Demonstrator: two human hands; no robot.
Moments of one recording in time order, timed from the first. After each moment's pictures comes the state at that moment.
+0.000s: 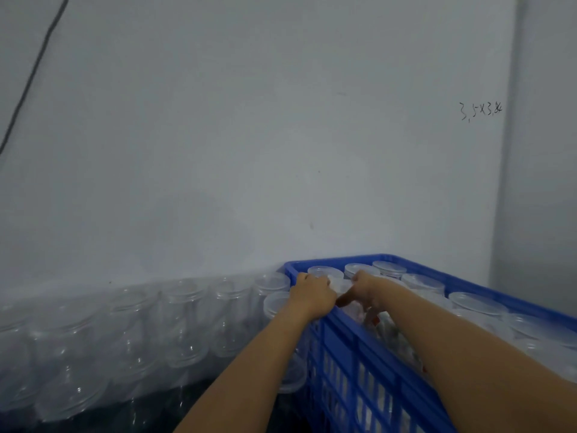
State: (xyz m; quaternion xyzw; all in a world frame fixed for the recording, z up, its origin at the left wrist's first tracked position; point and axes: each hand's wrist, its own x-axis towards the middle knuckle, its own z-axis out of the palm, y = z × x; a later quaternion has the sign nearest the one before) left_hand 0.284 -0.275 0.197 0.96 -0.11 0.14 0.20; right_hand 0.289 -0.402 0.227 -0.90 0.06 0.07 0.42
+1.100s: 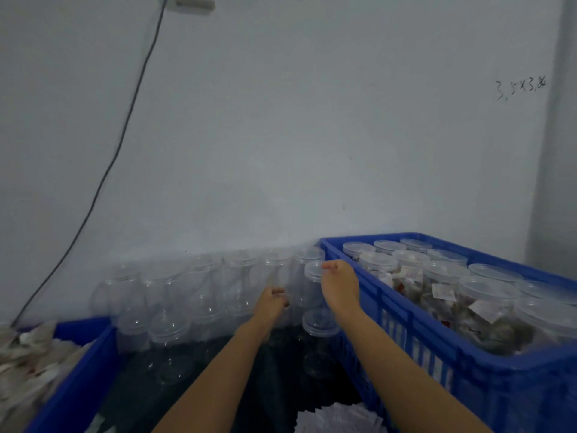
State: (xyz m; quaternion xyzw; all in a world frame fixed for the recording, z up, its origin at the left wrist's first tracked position) left_hand 0.171 -0.159 0.136 0.75 0.10 0.15 0.63; right_hand 0.163 -0.290 0.187 -0.80 -0.04 -0.19 0.57
